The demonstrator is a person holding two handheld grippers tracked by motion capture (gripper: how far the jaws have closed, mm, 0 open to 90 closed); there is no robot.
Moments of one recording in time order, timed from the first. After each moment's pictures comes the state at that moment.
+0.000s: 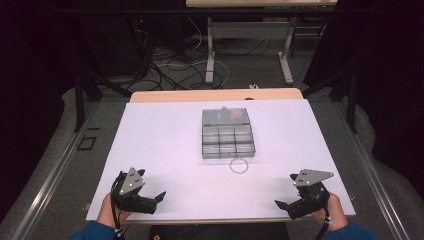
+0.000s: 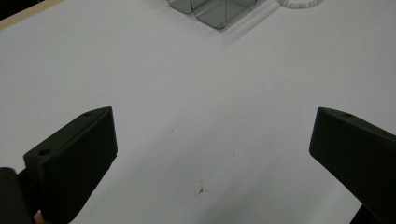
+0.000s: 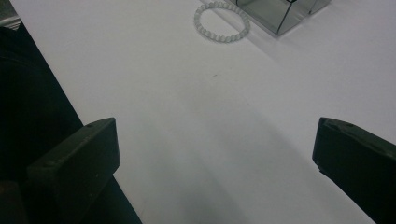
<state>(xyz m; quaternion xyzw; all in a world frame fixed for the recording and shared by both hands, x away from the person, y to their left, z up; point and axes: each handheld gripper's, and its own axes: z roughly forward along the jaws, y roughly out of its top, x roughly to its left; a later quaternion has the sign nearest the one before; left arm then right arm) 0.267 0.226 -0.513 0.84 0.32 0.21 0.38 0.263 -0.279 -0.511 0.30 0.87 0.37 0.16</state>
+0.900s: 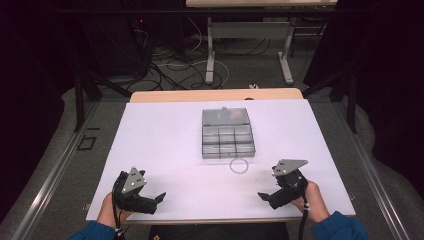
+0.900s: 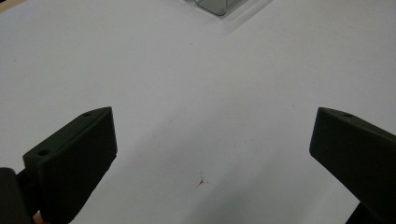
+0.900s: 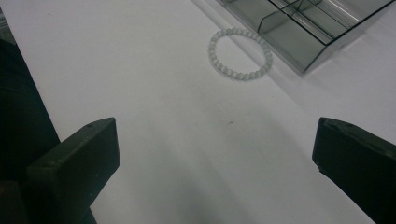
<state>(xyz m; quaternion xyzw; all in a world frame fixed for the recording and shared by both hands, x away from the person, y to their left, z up) 0.270 0.225 -0.514 0.85 0.33 0.20 0.36 0.295 -0.232 -0.509 0.28 0.88 0.35 0.14</state>
